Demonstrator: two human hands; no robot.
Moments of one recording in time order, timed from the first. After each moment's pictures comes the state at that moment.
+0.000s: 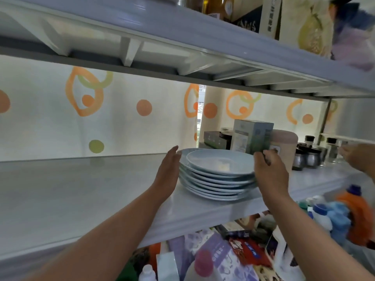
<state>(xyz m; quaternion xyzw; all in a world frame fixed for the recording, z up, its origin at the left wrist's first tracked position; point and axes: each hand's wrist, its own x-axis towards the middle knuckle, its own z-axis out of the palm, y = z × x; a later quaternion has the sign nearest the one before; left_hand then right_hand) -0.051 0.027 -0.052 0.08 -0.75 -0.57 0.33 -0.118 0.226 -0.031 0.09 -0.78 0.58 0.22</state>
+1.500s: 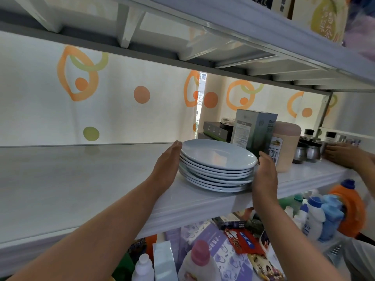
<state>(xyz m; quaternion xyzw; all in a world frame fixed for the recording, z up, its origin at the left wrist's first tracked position) -0.064 0.012 -0.068 0.07 -0.77 -0.57 0.28 -0.116 0.219 -0.063 0.10 -0.67 0.71 0.18</state>
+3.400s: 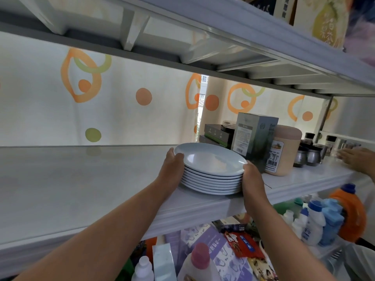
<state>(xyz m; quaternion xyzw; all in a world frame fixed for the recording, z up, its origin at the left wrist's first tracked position) -0.067 0.027 -0.062 0.12 -0.71 -0.64 0.28 -0.134 0.193 -0.075 0.08 -0.72 0.68 0.07</state>
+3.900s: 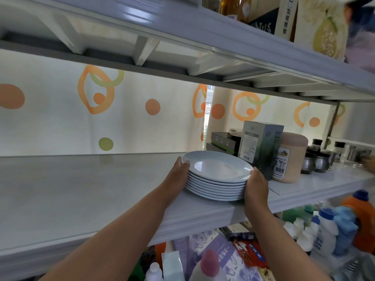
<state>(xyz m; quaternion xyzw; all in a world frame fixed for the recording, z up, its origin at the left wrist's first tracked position) -0.046 0.019 -0.057 0.12 -0.76 -0.60 0.21 -0.122 0.178 -0.076 0.04 -0.66 0.74 0.12</state>
